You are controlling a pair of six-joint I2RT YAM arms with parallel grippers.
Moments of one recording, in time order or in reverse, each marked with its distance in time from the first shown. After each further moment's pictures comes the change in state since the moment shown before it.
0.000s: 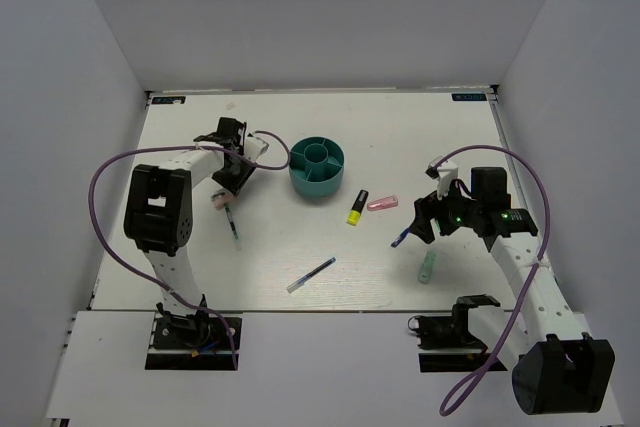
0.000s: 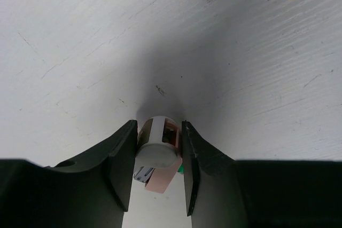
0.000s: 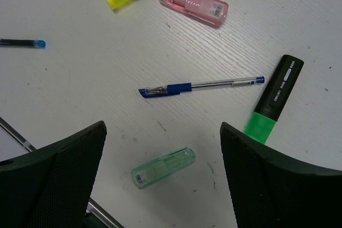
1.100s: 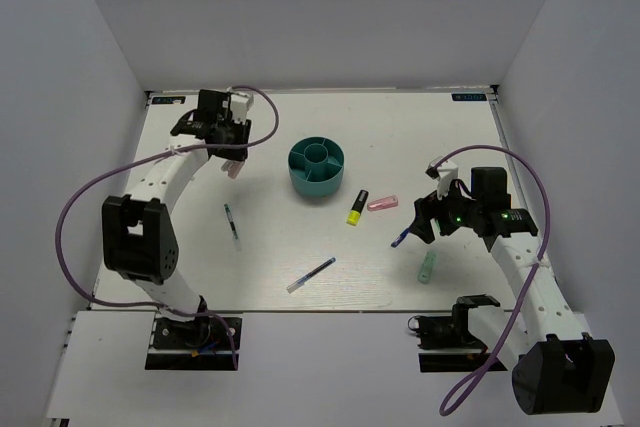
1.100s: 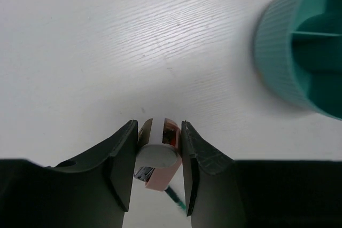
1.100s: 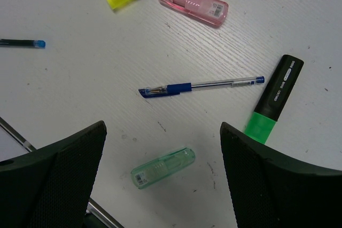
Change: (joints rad) left arm 0.001 -0.214 0.108 0.006 0.107 -0.336; right arm -0.001 0.000 0.000 0.000 0.000 0.000
